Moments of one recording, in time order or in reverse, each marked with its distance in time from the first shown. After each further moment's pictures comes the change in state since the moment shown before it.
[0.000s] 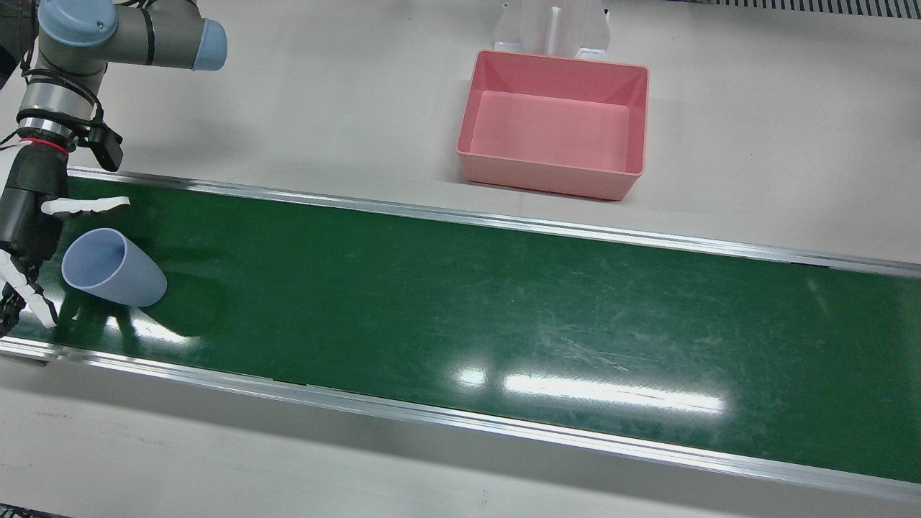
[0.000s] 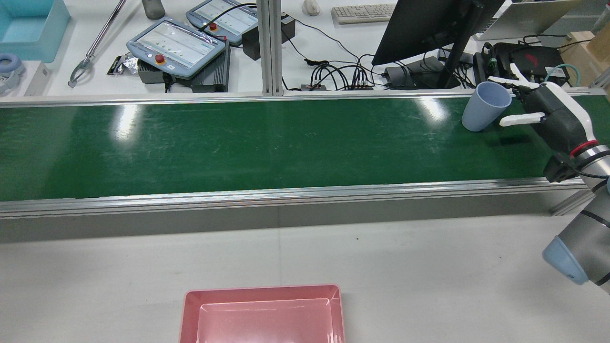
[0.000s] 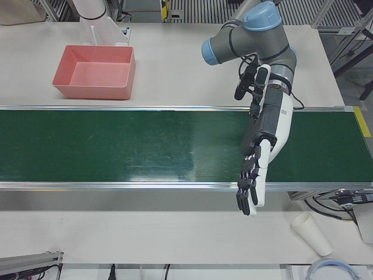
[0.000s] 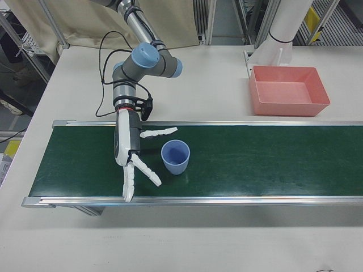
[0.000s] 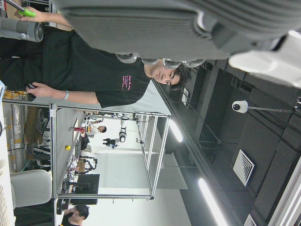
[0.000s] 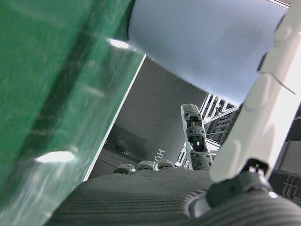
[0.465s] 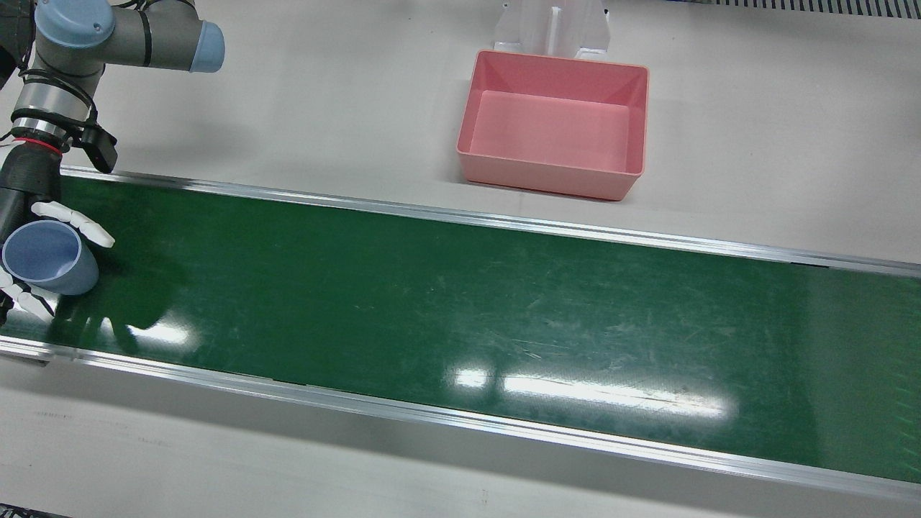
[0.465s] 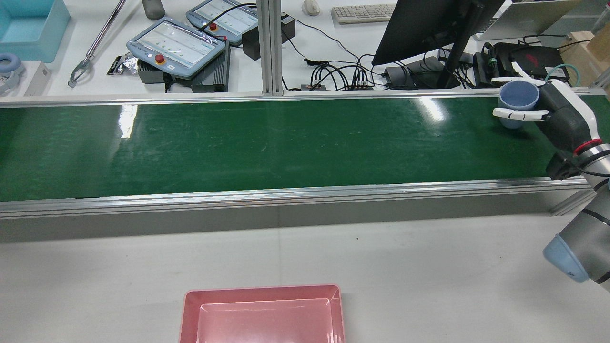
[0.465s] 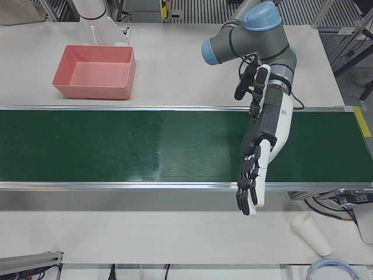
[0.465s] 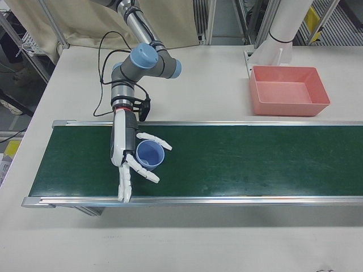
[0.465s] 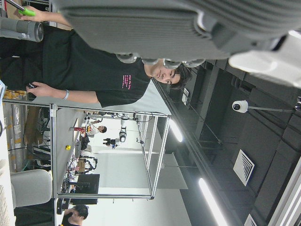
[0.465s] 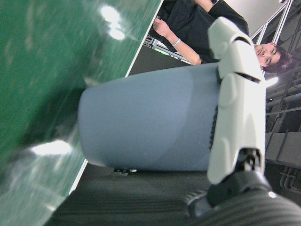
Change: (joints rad) left arm 0.000 0.000 0.000 0.000 0.001 0.000; right arm 0.008 0.002 -0.008 0.000 0.025 0.010
